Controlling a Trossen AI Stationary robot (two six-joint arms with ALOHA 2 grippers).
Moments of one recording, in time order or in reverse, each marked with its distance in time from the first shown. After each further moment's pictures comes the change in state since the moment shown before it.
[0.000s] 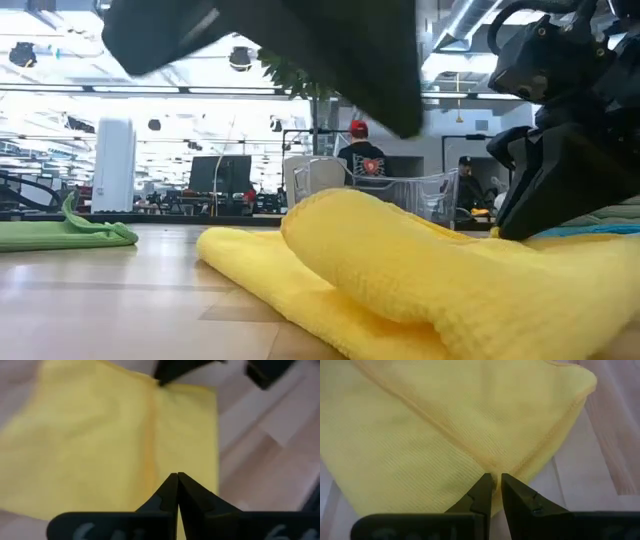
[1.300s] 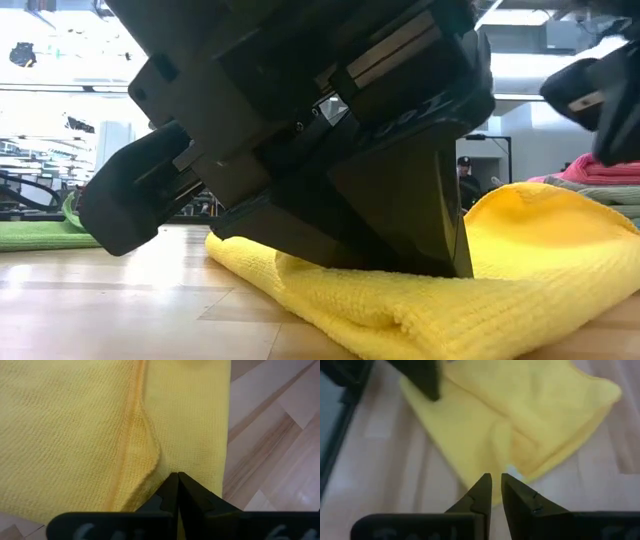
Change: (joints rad) left arm -0.007 0.000 -0.242 0.339 0.079 -0.051; right arm 0.151 -0.192 0.050 -0.260 -0.005 0.079
